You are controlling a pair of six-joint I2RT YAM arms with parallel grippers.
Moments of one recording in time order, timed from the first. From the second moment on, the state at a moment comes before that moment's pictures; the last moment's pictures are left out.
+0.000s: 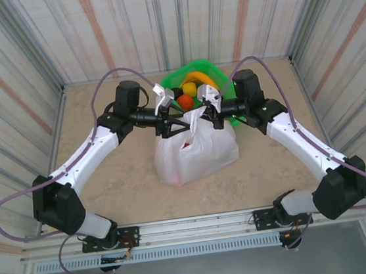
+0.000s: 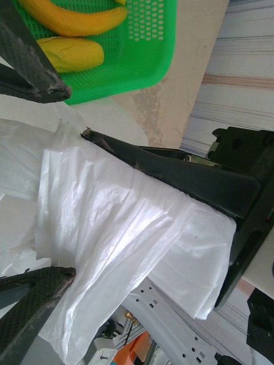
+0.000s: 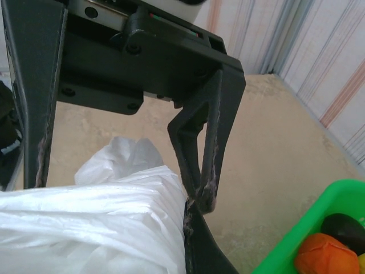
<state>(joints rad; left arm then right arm) -0.49 1.49 1.26 -0.30 1.07 0.13 0.46 1.32 1.17 -0.31 -0.80 -0.49</state>
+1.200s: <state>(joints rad) -0.48 1.50 1.26 -0.33 1.05 0.19 0.41 1.25 1.18 -0.49 -0.71 -0.57</state>
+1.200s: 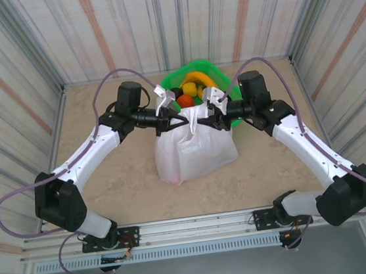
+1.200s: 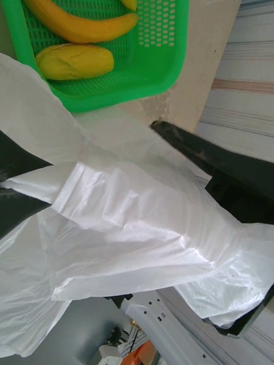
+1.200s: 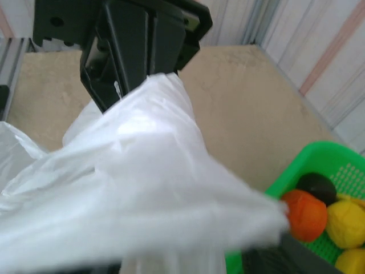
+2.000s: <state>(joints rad) -0.48 1.50 1.26 -0.37 1.02 0.39 0.42 1.48 1.73 -1.08 -0.67 -0.58</state>
